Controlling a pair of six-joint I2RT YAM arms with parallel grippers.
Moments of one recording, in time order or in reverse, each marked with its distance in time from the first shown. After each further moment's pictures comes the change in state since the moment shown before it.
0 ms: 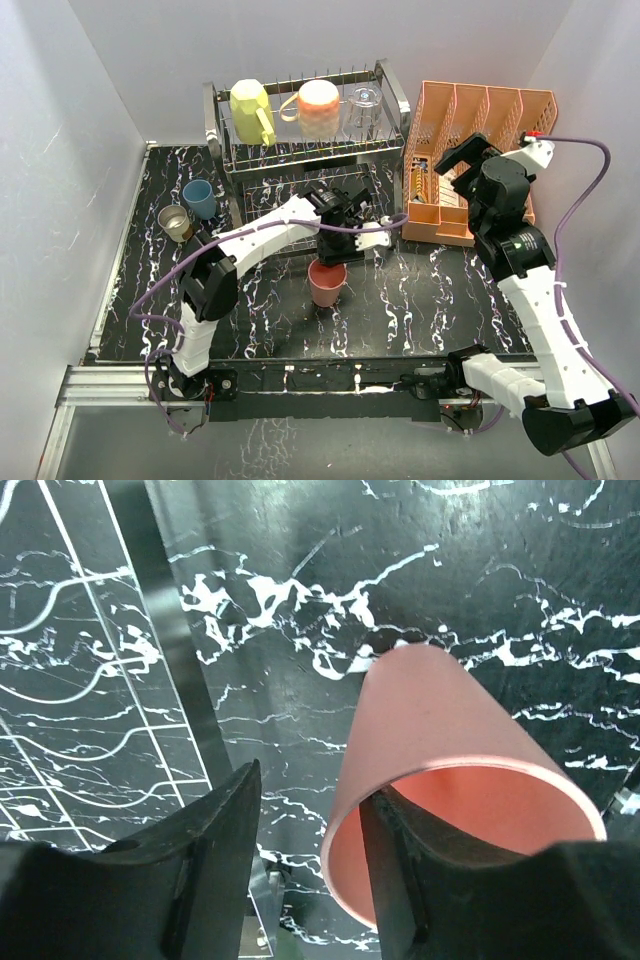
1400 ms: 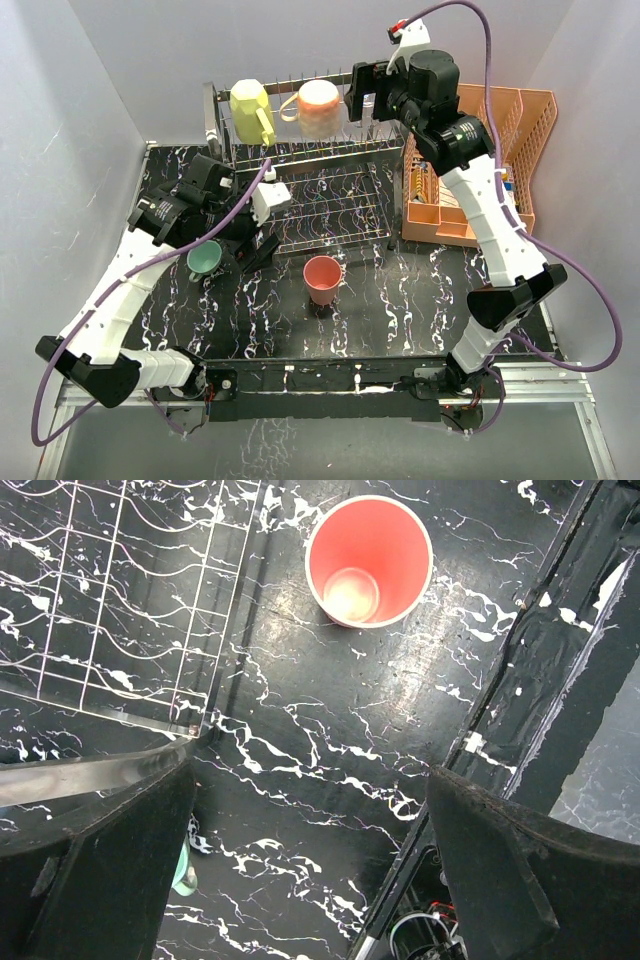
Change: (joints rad) left arm 0.362 -0.758 -0.285 -0.075 0.299 -0.166; right arm 0.196 0.728 0.970 -0.205 -0.438 -0.482
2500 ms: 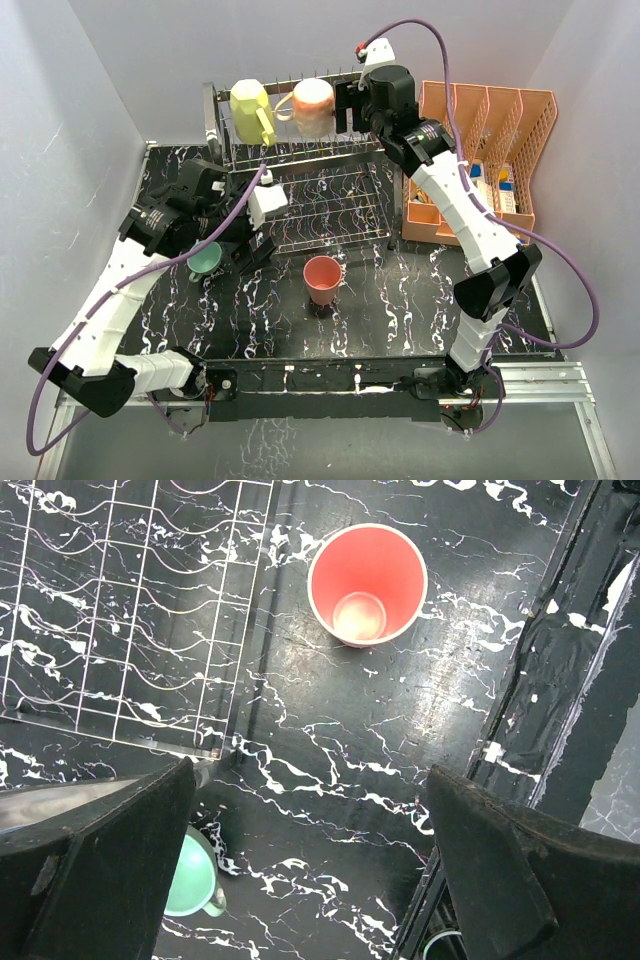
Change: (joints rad) left arm 0.000 -0.047 -0.018 0.050 0.032 0.064; right arm 0.068 0.098 -0.050 0.037 0.181 -0.065
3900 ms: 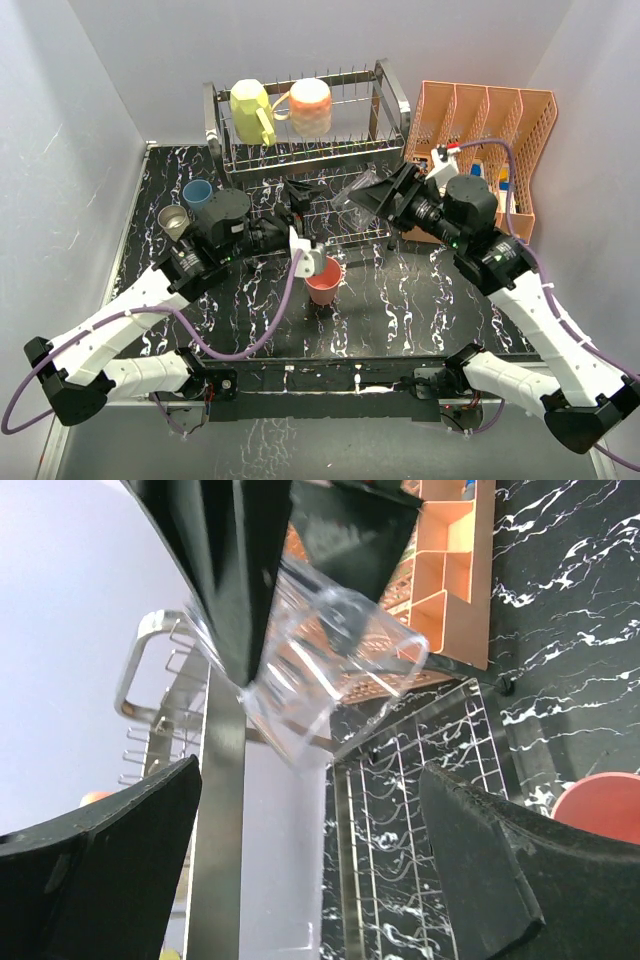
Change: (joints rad) left arm -0.314 -0.126 -0.324 0.896 -0.070 0.505; right arm 0.016 -0.829 -0.925 0.208 -0.393 0.834
